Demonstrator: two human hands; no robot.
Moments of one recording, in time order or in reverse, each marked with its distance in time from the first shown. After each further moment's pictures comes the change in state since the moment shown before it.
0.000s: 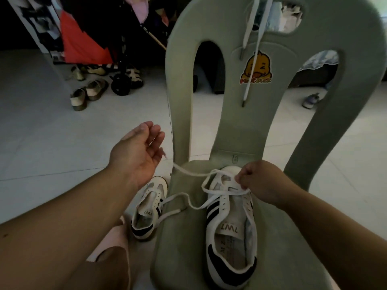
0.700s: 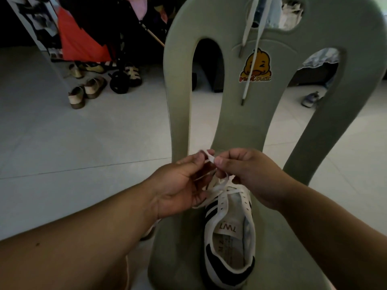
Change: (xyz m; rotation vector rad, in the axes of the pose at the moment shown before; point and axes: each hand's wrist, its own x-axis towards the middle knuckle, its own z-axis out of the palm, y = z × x) left_hand -0.036 -0.044 0.015 0.271 -0.466 -0.490; right_hand -0.023 -0.036 -0.008 0.678 -0.166 -0.264
